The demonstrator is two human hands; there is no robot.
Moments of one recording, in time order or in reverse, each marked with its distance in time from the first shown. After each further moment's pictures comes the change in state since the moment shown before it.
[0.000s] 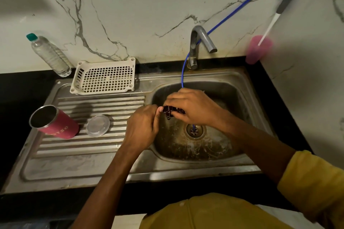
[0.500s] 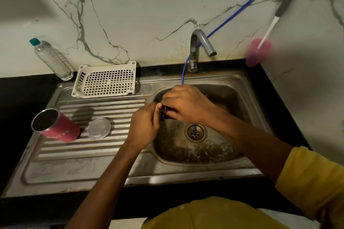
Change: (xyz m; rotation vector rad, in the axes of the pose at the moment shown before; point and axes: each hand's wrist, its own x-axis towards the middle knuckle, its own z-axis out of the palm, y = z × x) left_hand 0.015 0.003 0.001 -0.163 -0.001 -0.043; right_hand 0.019 0.001 -0.008 -0.061 0.049 -0.057
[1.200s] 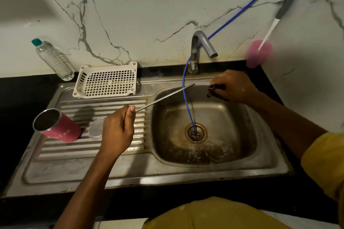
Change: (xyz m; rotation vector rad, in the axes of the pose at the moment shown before) left_hand -0.023 -0.019 -0.052 -0.076 0.153 -0.103; right_hand -0.067 0.114 -0.026 -0.046 -0.101 0.439
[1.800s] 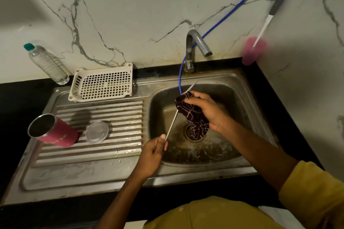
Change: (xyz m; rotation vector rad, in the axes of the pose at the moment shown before) left_hand -0.066 0.008 0.080 -0.503 -0.437 -0.412; right_hand -0.024 -0.110 0.032 1.783 -0.078 0.589
